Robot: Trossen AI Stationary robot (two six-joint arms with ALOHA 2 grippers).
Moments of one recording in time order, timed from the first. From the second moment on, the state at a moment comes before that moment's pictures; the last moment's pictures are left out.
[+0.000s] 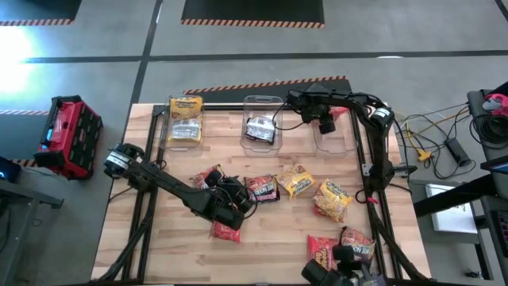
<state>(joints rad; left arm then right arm) -0.42 1.78 1.13 -0.56 -0.99 -0.99 -0.73 2.01 1.47 -1.27 0.68 -0.73</state>
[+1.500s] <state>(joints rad) -0.37 1.78 1.13 -0.60 -0.99 -1.00 -0.80 1.78 1.47 -1.00 0.55 -0.92</state>
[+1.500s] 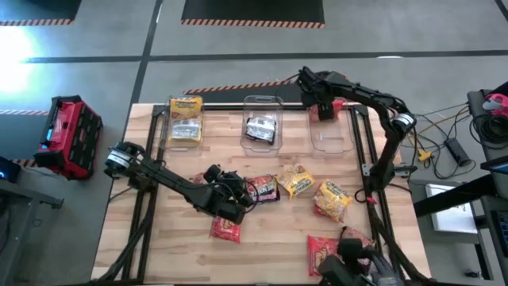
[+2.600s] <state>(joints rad) -0.57 1.78 1.10 -0.27 -0.81 -1.11 0.06 1.33 1.26 -1.13 0.03 0.77</state>
